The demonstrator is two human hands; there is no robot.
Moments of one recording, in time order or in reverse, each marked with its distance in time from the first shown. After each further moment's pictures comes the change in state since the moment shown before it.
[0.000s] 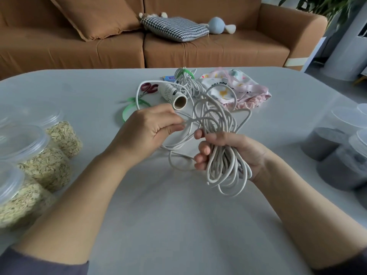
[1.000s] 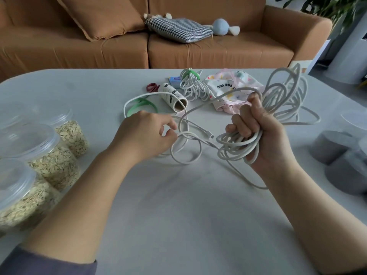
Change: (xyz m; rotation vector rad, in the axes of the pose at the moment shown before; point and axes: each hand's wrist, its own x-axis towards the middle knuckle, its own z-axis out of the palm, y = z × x) left_hand -0.004 0.003 -0.011 0.259 -0.220 -0.579; right_hand -0.001 -0.010 0.009 -0.017 0.218 -0.663
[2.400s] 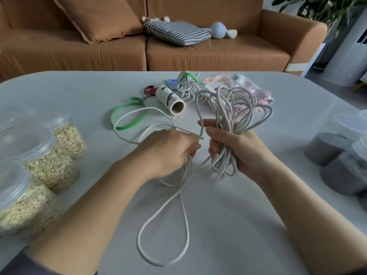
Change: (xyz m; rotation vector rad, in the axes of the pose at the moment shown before) left_hand -0.007 0.032 0.015 0.005 -0.232 0.289; right_hand 0.002 0.014 -0.003 -0.599 0.104 0.217
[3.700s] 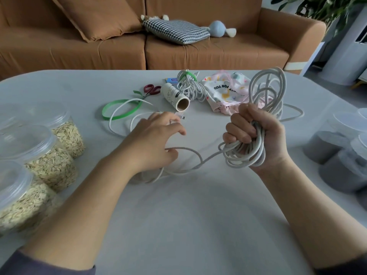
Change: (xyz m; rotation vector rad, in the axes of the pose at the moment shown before) left_hand -0.003 -0.036 0.000 0.010 0.036 -0.052; right_hand 0.006 -0.003 -0.026 0.757 -0.385 -0.065
